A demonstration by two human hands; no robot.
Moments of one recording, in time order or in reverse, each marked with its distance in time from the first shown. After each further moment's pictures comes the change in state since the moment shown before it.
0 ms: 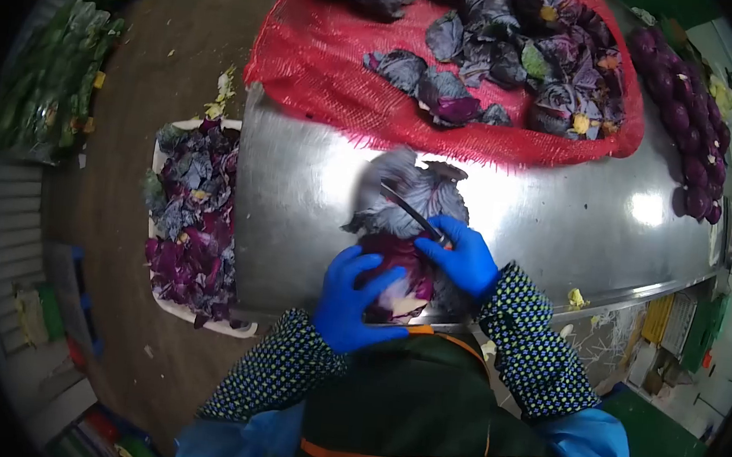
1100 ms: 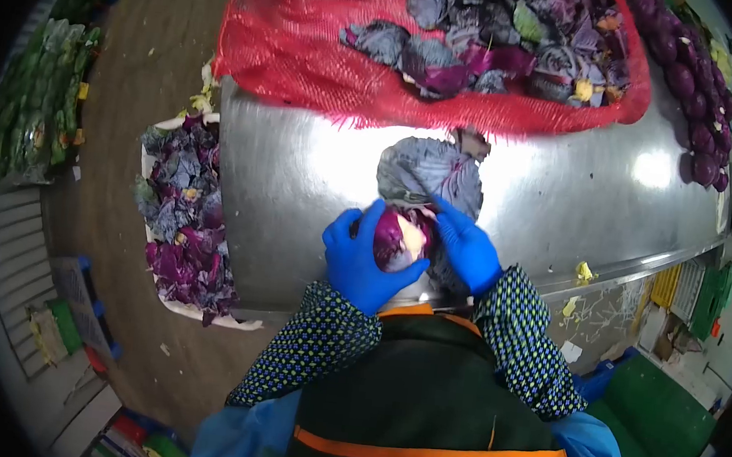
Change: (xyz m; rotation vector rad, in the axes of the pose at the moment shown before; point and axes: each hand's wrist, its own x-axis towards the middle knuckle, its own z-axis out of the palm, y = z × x) left_hand 0.041 0.009 0.022 0.118 0.215 -0.317; right_hand -0.020 0.027 0.011 0.103 0.099 0.157
